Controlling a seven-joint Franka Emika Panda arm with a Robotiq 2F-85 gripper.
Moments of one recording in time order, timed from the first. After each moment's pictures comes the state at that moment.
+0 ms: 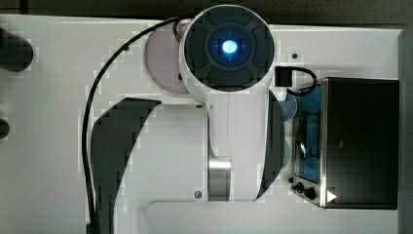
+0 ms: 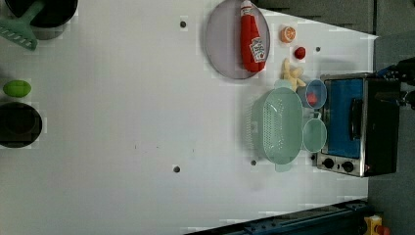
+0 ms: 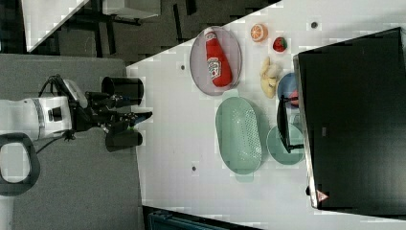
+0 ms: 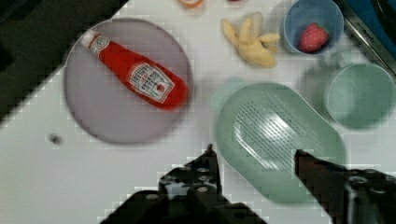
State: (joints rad) arm 0.02 -0.03 -0.01 -1.80 -0.02 0.21 0.01
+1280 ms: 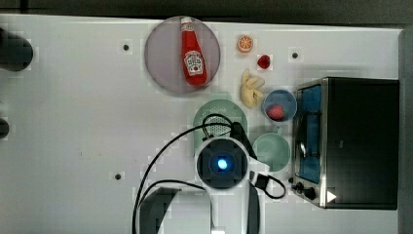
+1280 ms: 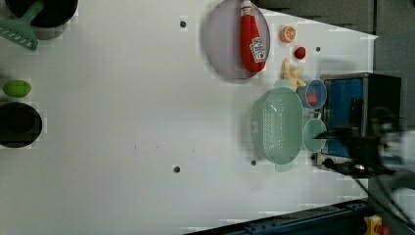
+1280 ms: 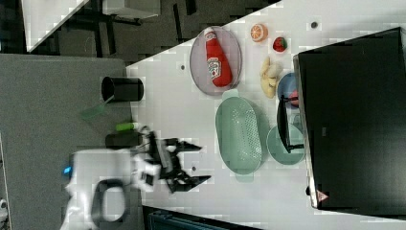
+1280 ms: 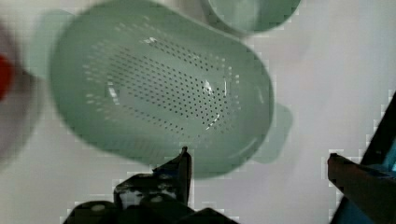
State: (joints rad) arm 0.00 -0.22 -0.02 -2.49 -0.06 0.56 0.39
